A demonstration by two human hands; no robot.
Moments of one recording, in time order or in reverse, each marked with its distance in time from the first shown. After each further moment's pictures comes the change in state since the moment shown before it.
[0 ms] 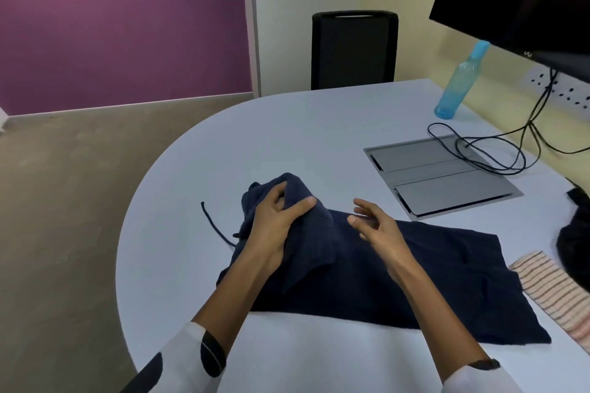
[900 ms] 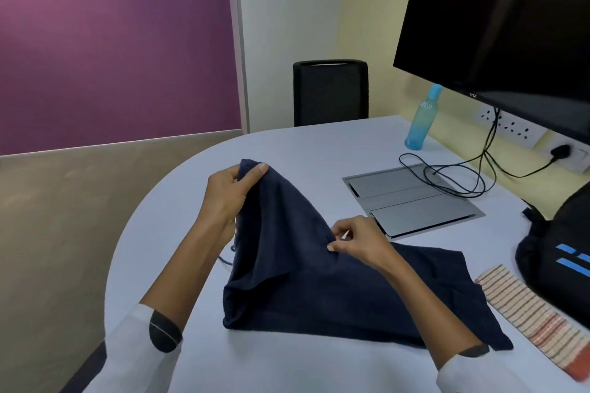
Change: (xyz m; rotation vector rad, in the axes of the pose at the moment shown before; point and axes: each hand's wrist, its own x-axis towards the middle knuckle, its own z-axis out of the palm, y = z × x) left_hand -0.030 0.094 0.000 0.211 0.145 0.254; right_hand -0.034 -0.066 -0.031 -0.531 -0.147 -0.214
